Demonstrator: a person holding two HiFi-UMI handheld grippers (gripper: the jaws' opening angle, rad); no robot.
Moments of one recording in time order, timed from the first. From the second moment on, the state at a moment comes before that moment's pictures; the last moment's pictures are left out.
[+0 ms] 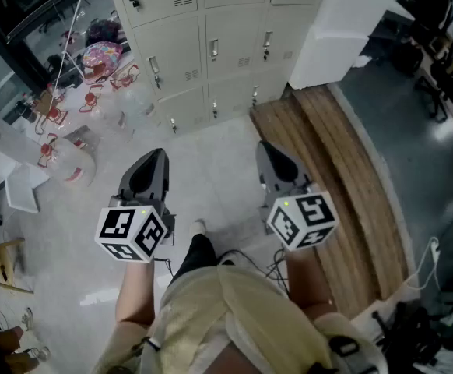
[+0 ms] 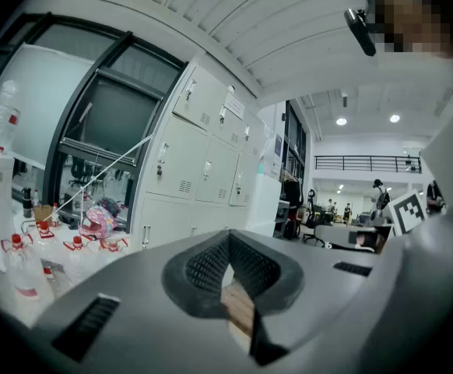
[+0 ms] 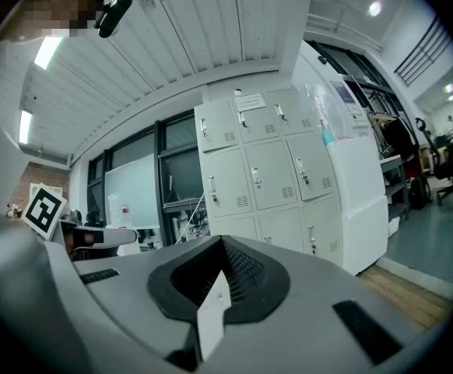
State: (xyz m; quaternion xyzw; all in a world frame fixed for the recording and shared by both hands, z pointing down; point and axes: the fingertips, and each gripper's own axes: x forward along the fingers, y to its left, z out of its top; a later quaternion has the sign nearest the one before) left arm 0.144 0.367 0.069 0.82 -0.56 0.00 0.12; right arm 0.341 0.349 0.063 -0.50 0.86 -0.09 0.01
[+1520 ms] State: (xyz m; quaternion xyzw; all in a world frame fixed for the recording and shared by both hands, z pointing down) left arm 0.014 0.278 0.094 0.79 -0.61 0.04 0.10; right arm 0.205 0.251 0.059 -0.43 0.90 -0.07 0.01
